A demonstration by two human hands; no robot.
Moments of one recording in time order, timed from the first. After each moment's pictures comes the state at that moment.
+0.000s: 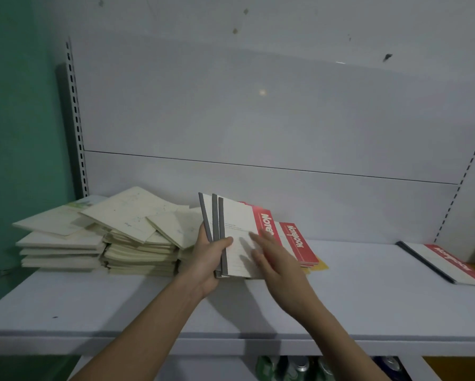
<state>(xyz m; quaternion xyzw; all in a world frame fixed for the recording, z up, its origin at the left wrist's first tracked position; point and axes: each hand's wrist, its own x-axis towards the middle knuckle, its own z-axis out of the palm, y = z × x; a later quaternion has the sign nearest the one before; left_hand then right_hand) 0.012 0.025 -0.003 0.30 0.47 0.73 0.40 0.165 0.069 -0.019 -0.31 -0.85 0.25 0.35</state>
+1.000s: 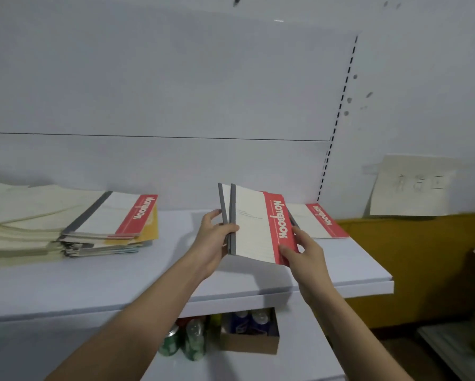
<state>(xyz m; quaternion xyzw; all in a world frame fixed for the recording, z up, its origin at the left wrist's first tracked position) 0.366 0.205 -0.029 0.32 0.51 0.64 0.48 0.546 0.241 -0.063 -0.47 -0.58 0.47 0.47</state>
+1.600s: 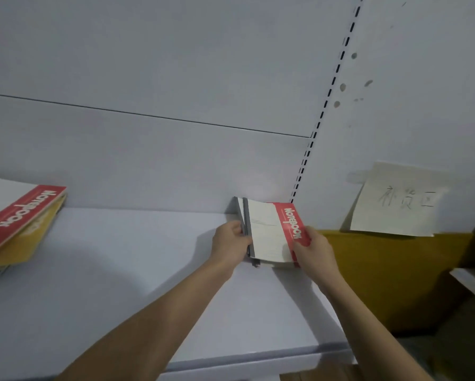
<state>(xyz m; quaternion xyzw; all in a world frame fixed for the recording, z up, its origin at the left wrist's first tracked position) 0.475 0.401 -0.080 0.40 0.60 0.58 0.38 0.643 0.453 -0.080 -0.59 -0.69 0.26 0.34</state>
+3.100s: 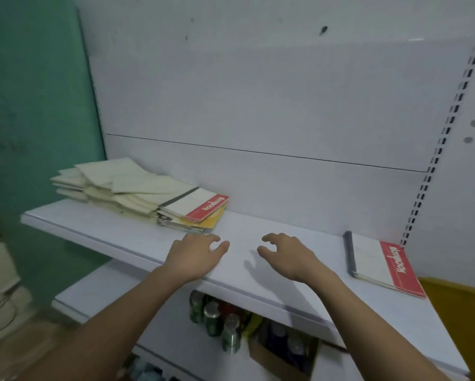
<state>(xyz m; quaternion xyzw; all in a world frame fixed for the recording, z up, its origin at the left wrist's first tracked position) 0.387 0.105 -0.013 0.37 0.91 0.18 0.01 0.523 0.272 -0.010 -0.26 -0.94 0.20 0.09</state>
